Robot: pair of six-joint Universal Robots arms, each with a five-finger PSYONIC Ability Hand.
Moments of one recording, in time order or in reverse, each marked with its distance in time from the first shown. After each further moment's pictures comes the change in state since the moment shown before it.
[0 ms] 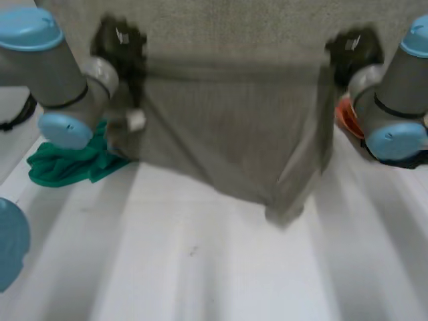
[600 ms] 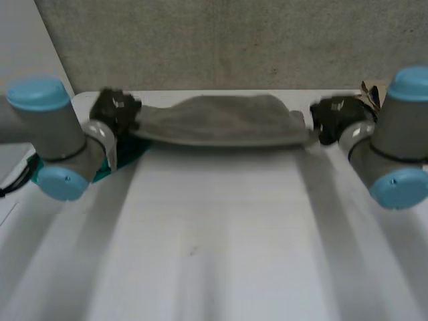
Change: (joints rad) left arm 0.061 0.127 -0.650 0.151 0.009 -0.072; right arm 0.002 -0.145 0.485 0.076 -0.084 0.145; left_hand -0.267 -0.277 -0.262 -0.276 -0.236; right_hand 0.000 0.001 0.000 0.000 0.010
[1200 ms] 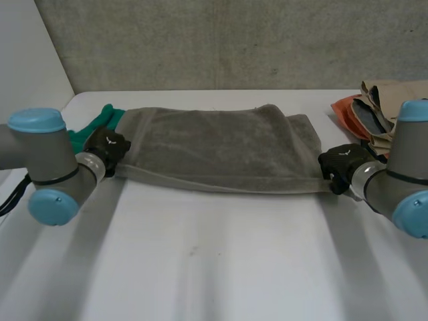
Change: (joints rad) left arm 0.062 0.026 -0.190 -0.043 -0.014 0.194; right arm -0.082 -0.031 0.184 0.158 -0.049 -0.090; left_hand 0.230 0.275 0.263 0.272 0.217; right_hand 0.000 0.000 0.000 0.000 0.000
